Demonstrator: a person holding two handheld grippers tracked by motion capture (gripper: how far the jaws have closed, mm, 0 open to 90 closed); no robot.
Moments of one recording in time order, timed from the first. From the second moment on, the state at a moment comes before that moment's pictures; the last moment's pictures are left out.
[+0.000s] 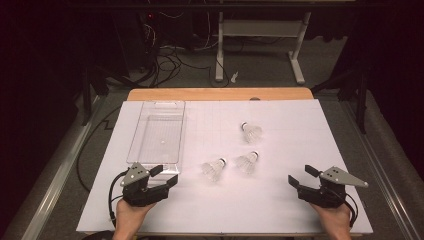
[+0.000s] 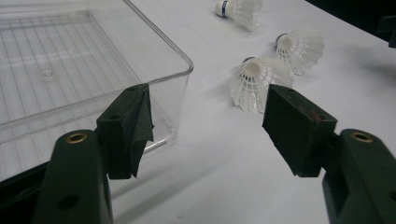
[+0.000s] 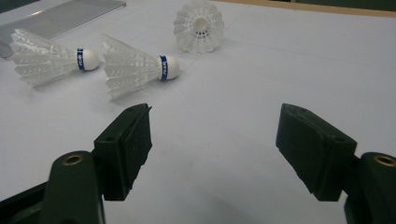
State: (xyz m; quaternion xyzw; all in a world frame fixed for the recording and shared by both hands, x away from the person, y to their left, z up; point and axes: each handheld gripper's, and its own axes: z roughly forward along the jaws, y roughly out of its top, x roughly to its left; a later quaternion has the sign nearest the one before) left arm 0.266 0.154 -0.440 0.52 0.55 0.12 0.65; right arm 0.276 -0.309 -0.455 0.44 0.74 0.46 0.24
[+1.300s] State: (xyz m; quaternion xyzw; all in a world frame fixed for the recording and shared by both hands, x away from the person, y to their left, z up) left arm 0.274 0.131 -0.436 0.54 0.53 0.11 0.65; right arm 0.277 -0.308 -0.455 0.43 0.74 0.46 0.24
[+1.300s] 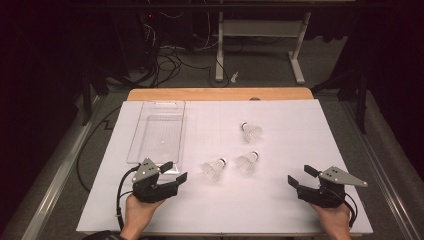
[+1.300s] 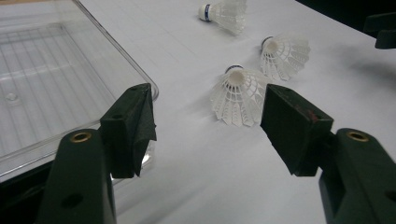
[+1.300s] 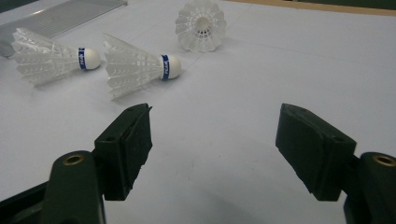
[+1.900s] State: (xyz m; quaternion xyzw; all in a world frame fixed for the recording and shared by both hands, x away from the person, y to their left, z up) left arm 0.280 0.121 -0.434 0.54 0.53 0.10 0.65; right arm 0.277 -0.308 -0.455 0.43 0.74 0.46 0.24
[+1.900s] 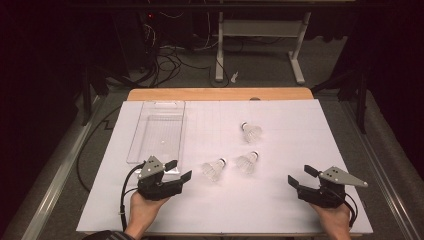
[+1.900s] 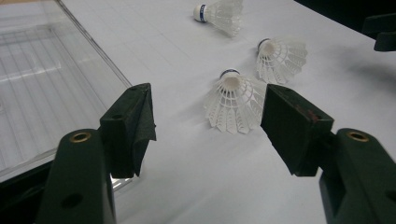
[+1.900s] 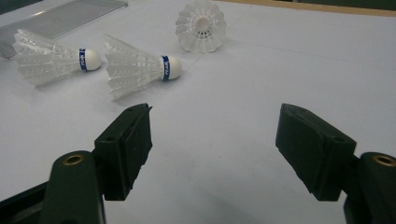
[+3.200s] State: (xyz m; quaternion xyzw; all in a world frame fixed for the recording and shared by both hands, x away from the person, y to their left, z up) left arm 0.310 0.078 -0.416 0.59 0.55 0.08 0.59; right arm 0.277 -0.308 -0.455 0.43 0.74 0.46 0.24
